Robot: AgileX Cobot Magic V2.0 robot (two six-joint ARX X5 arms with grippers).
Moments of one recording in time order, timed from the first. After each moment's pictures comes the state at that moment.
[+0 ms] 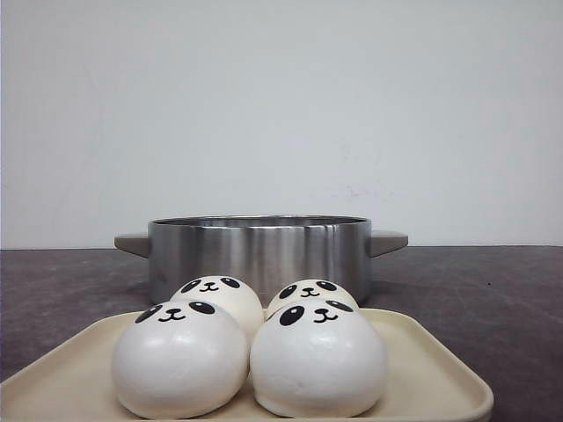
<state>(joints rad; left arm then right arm) 0.06 0.00 0.03 -0.18 -0.02 -0.04 0.09 0.00 0.02 -0.17 0.07 0.13</state>
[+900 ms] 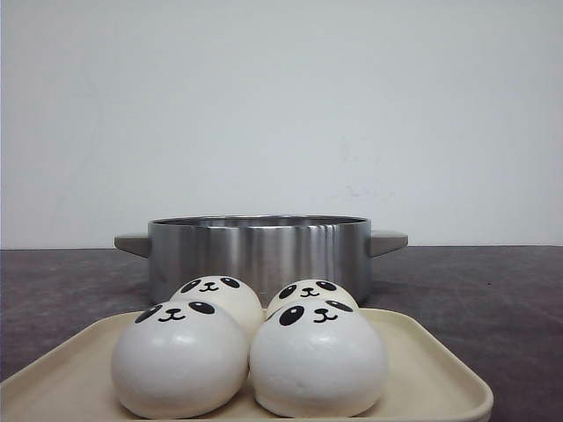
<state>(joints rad) 0.06 0.30 0.62 -0.26 0.28 -0.42 0.09 0.36 0.73 -0.50 -0.01 0.27</state>
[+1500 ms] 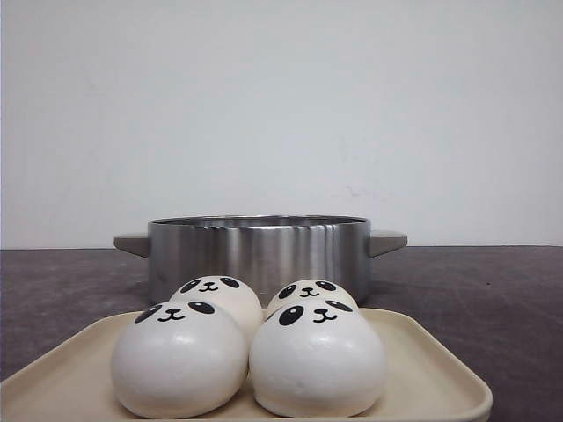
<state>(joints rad) -0.01 0.45 0.80 -0.31 0.29 -0.35 0.16 0.64 0.99 -0.54 -0.35 0.29</state>
